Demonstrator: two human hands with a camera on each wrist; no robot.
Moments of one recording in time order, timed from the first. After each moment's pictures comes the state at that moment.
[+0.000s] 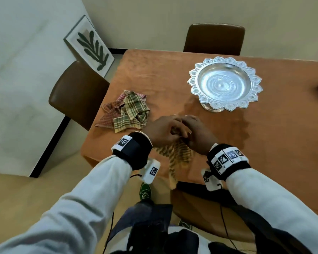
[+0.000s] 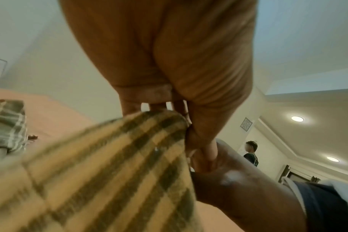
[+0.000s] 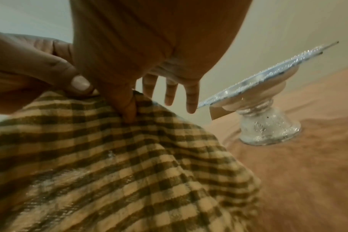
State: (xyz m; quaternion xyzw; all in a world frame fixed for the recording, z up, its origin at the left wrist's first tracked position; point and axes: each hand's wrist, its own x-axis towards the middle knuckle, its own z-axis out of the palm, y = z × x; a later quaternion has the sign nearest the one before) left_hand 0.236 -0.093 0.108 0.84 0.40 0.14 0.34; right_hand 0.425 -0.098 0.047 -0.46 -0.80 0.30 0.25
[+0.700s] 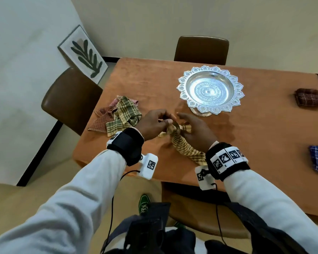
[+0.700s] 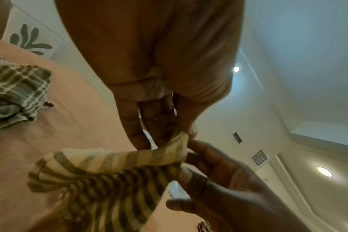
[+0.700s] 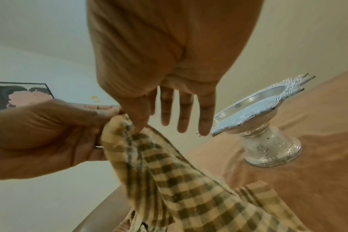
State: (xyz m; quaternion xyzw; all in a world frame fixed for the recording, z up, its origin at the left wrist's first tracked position) left_hand 0.247 -0.089 0.117 0.67 0.52 0.26 0.46; right_hand 0.448 -0.109 0.083 -0.52 -0.75 0.30 0.27
